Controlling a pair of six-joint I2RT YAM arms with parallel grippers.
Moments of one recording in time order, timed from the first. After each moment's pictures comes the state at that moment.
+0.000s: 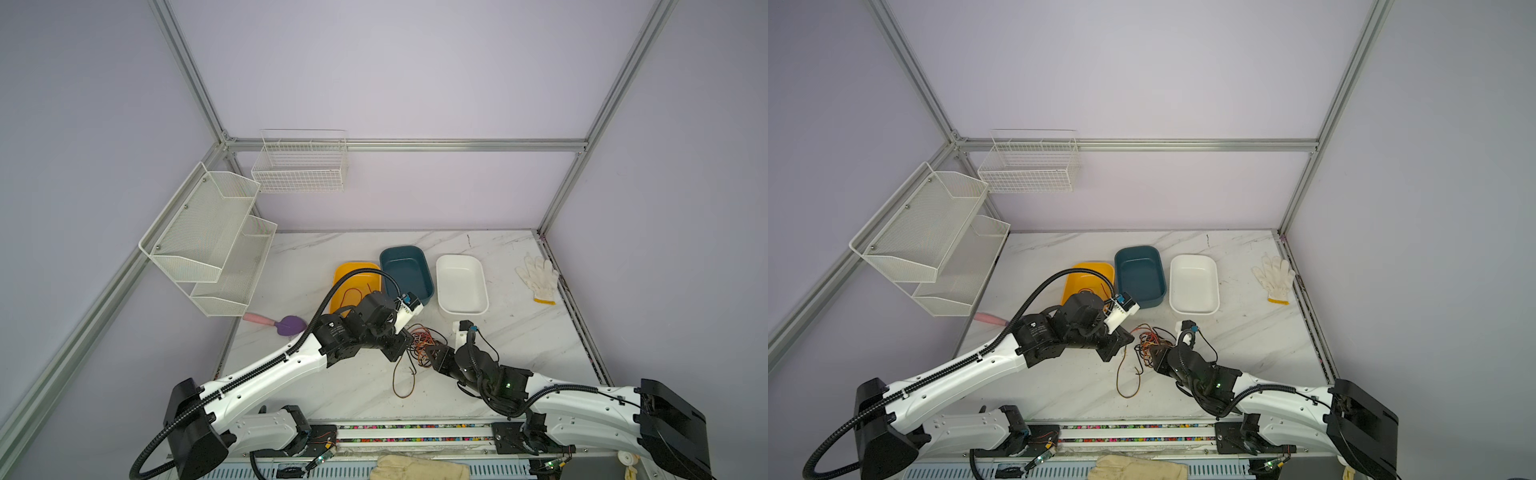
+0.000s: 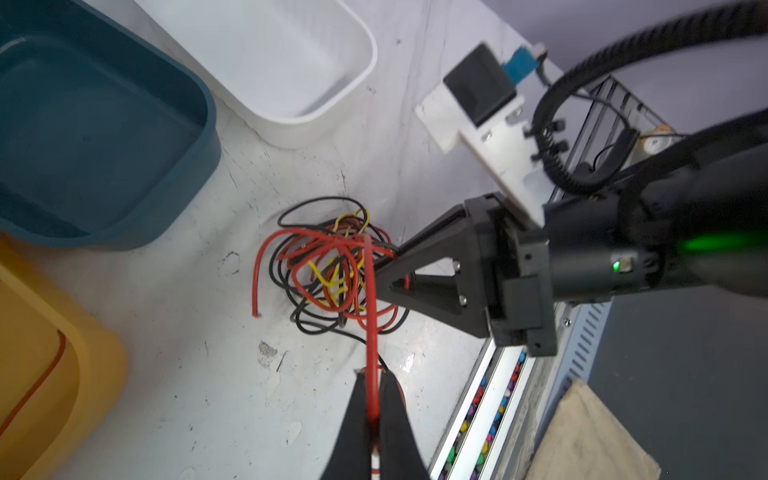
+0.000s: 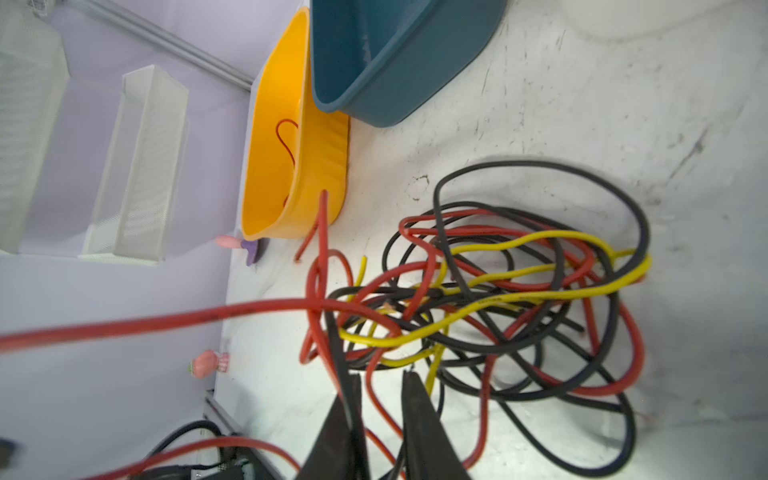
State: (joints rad) left arm -0.88 1.18 1.05 -0.60 0.18 -0.18; right arm 1.07 1.06 0.34 0.18 0.25 1.21
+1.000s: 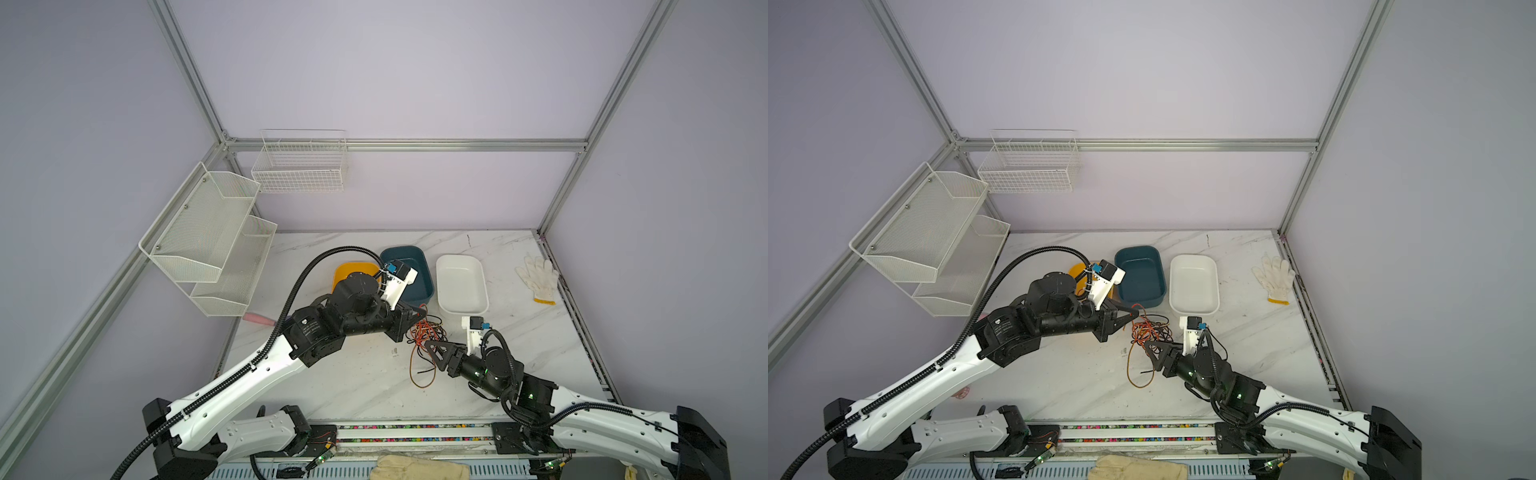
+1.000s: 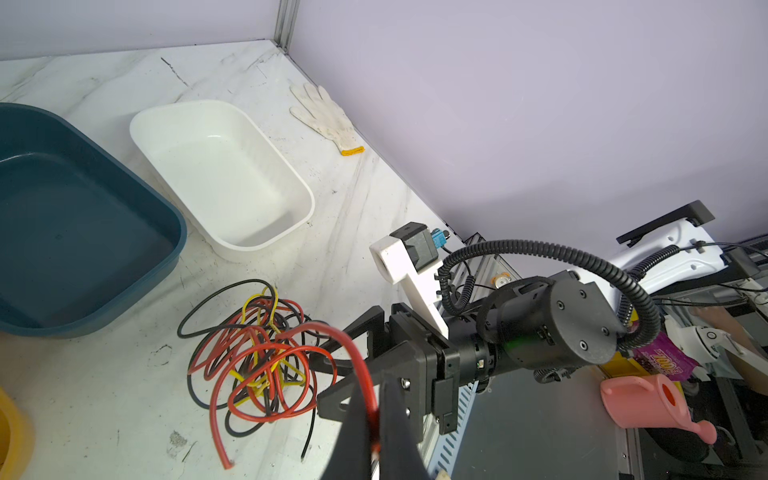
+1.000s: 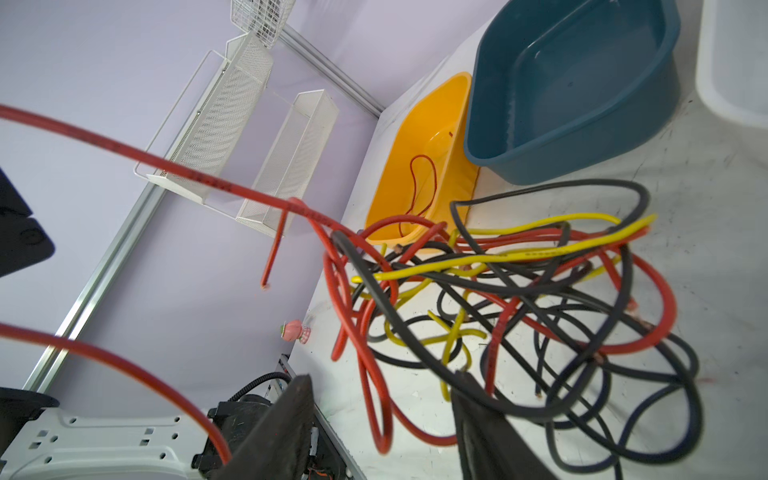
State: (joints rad) left arm -0.88 1.12 1.22 -0.54 0.26 -0.42; right arm 1.07 0.79 0.27 0.35 0.17 0.99
